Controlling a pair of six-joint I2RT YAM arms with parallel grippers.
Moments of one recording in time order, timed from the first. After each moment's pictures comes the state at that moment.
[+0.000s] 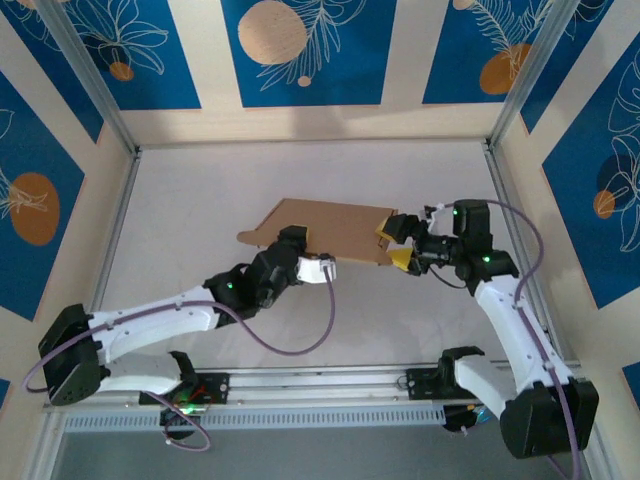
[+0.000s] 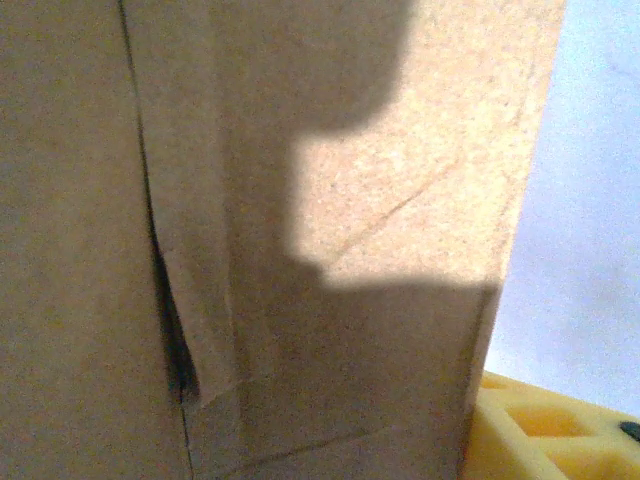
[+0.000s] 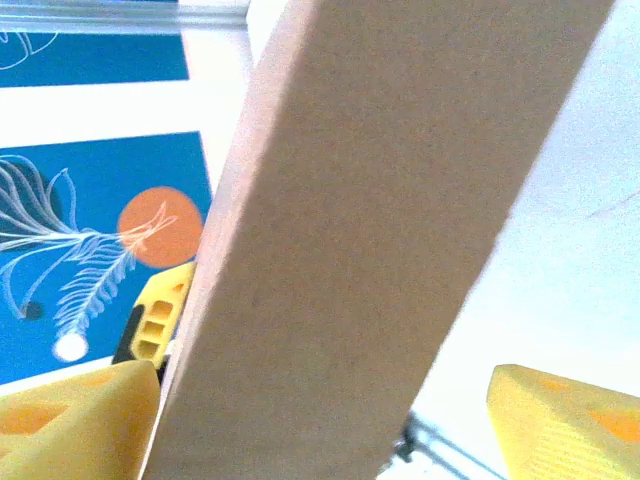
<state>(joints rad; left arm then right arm) -1.05 1.21 0.86 -0.14 -0.49 0.97 0.09 0.94 0.83 -0.59 -0.82 0.93</state>
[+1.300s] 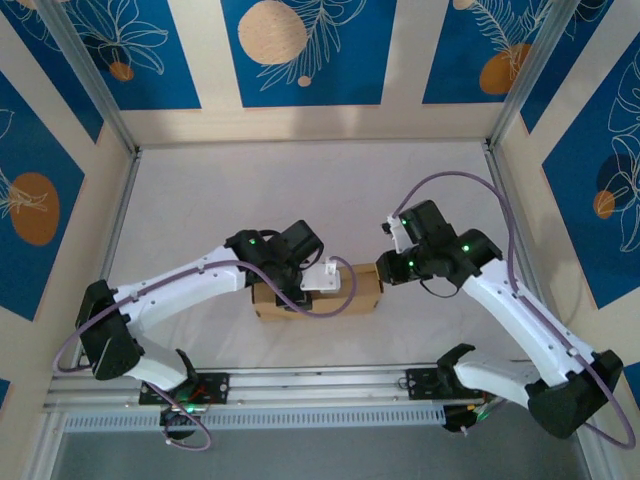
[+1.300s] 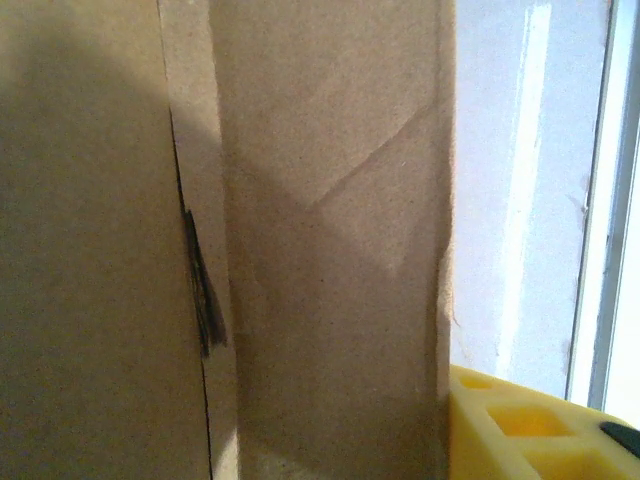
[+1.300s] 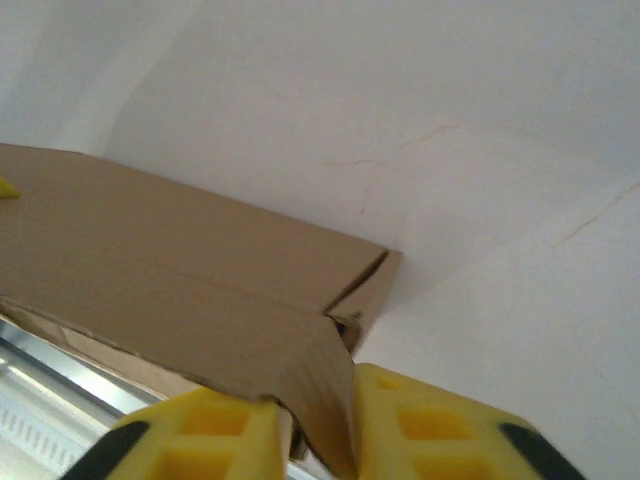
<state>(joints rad) -0.98 1.46 1.26 -0.98 0.08 0.54 0.55 1.07 1.09 -1.09 -0.16 0.29</state>
